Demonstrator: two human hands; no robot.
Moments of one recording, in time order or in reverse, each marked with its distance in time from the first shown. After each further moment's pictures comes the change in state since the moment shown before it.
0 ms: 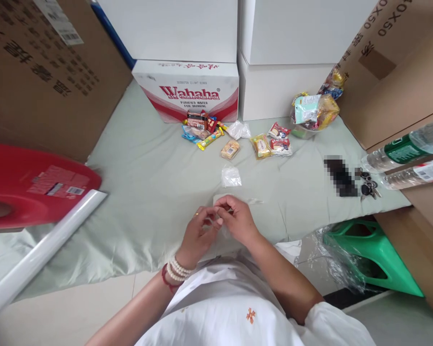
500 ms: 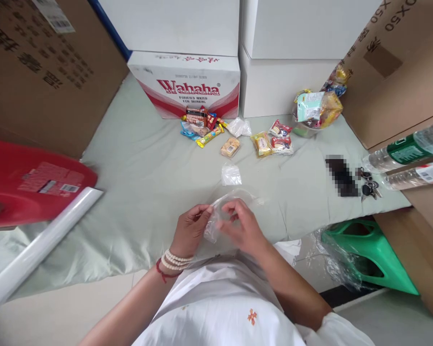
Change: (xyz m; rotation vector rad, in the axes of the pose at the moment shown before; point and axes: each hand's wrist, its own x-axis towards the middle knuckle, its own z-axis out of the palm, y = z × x) left_hand 0.011 -0.002 -0.004 -0.274 0.066 -0.252; right_hand -0.026 0.002 -0.016 -0.178 -0.056 -0.139
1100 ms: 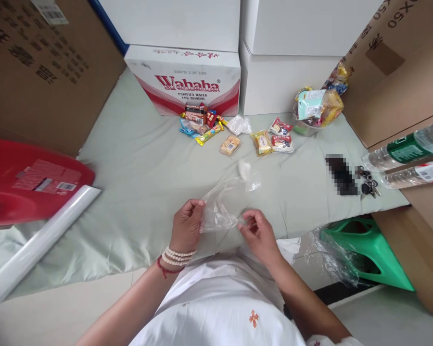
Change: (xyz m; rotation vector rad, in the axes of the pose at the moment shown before) left_hand 0.008 -0.007 0.001 -0.052 0.161 0.027; right_hand -0.043 0.026 -0.020 -0.051 0.193 0.232
